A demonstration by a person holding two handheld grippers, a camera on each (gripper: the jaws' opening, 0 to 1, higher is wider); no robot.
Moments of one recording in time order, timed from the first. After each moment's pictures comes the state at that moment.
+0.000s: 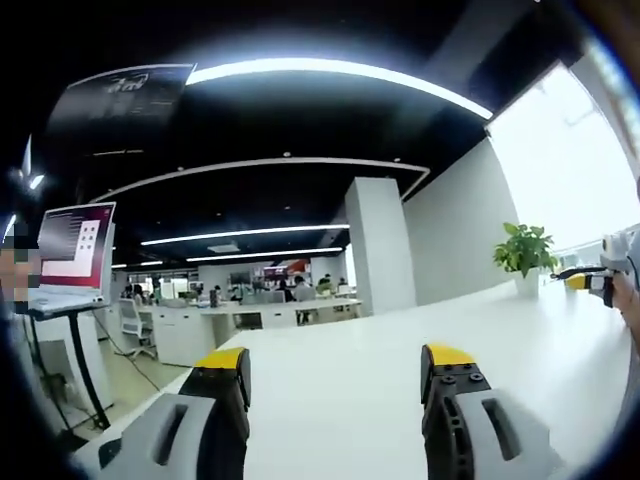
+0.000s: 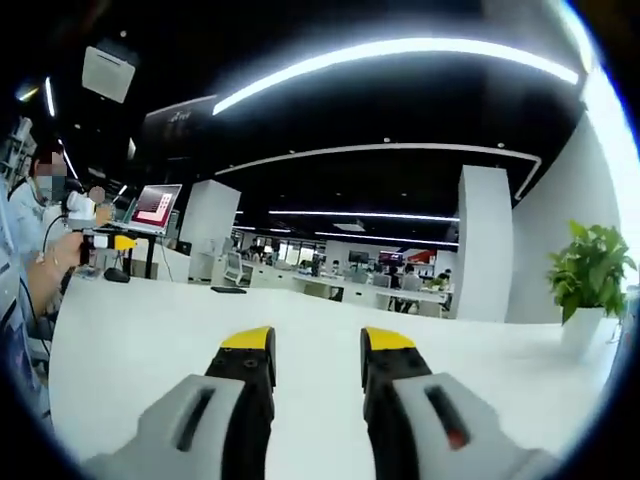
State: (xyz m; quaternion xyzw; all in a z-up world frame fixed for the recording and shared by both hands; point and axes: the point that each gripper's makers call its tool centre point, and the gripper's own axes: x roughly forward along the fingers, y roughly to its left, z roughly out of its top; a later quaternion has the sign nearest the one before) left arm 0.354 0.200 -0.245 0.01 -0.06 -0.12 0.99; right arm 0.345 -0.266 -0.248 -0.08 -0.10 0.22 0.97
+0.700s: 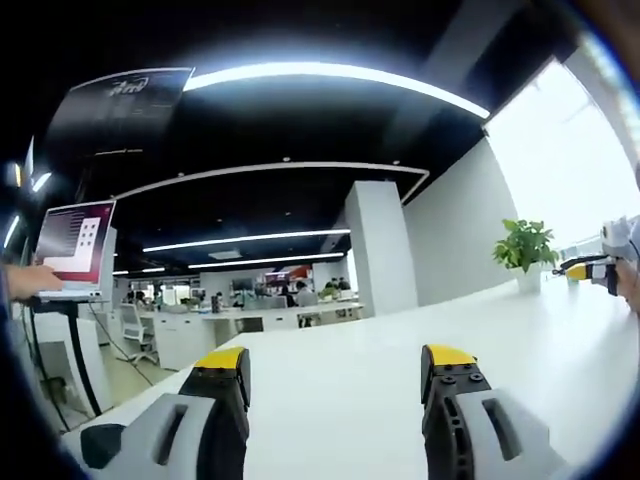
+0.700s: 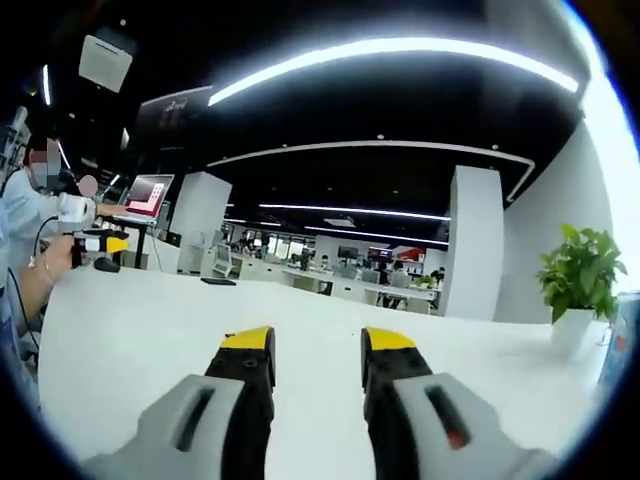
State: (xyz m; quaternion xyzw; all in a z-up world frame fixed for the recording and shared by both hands) left arm 0.361 0.188 -0.265 0.02 -0.08 -0.12 0.99; right arm 0.351 -0.269 -0.257 -0.10 -0.09 0.19 0.97
